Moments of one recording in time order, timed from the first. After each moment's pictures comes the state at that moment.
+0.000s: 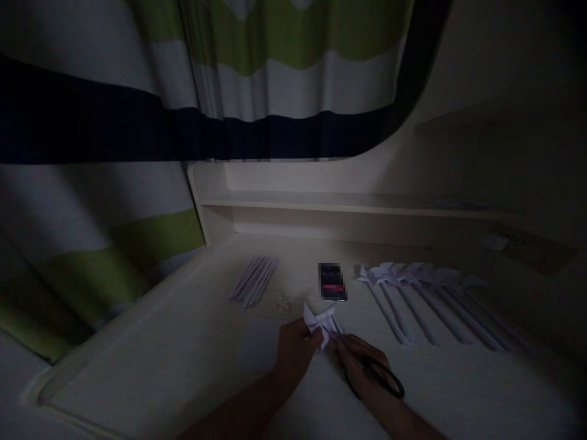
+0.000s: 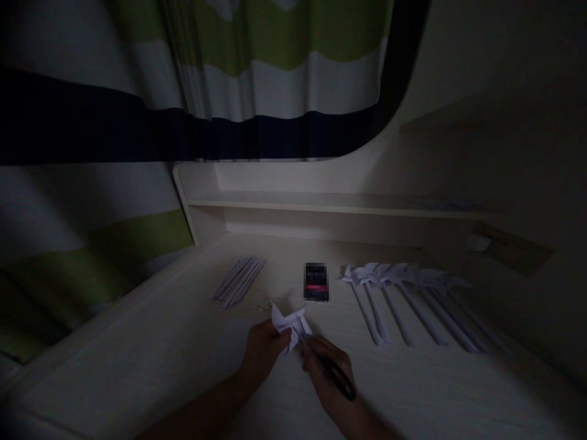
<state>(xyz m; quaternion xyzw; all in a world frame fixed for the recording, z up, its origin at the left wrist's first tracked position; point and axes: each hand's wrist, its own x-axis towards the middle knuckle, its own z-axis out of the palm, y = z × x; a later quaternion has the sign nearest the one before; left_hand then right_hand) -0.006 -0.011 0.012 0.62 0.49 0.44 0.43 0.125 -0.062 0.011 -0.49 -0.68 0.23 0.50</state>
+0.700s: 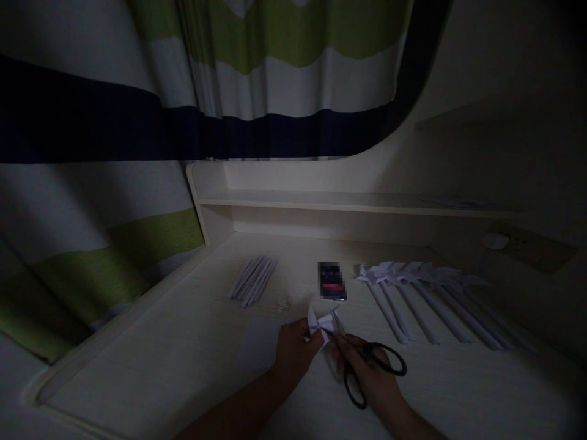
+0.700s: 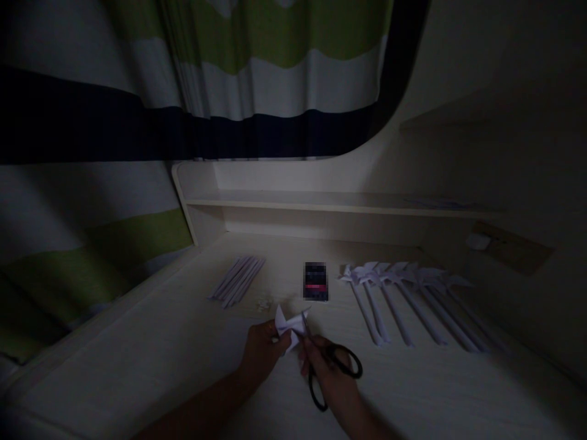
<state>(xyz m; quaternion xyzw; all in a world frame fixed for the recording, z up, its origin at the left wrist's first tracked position) -0.011 -0.012 0.012 0.68 0.49 0.41 0.35 0.124 -0.060 0.011 -0.57 -0.58 0.34 0.48</state>
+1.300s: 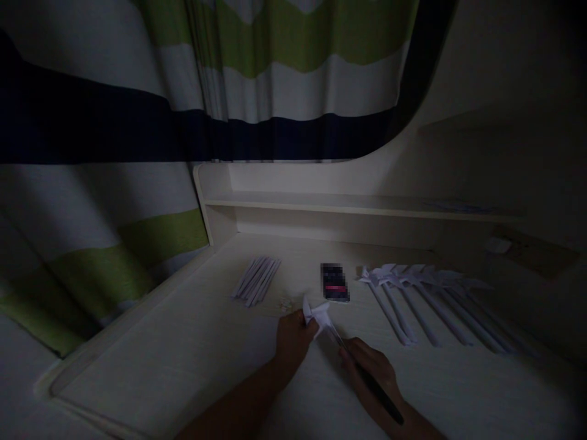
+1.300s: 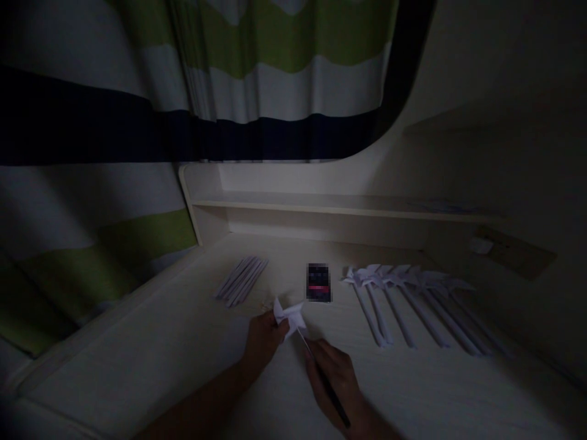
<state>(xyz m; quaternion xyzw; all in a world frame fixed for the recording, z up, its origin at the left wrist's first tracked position) -0.017 0.007 0.005 0.65 0.52 0.43 0.34 0.126 -0.064 0.000 -0.44 -0.75 0.03 0.49</state>
